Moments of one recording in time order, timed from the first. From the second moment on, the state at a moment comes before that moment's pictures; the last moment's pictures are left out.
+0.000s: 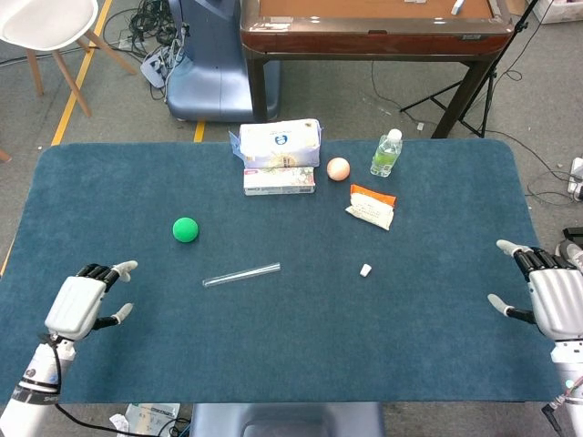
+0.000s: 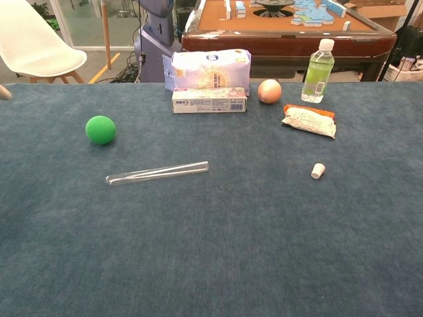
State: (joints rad) left arm -0.31 -1.19 -0.11 -1.63 1.56 1.29 0.07; right arm 0.13 -0.97 0.13 -1.76 -1.45 1.46 -0.11
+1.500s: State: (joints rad) left arm -0.94 -1.73 -0.27 -1.31 0.70 0.84 0.67; right arm 0.14 -0.92 0.13 -1.80 -1.34 1.39 -0.13
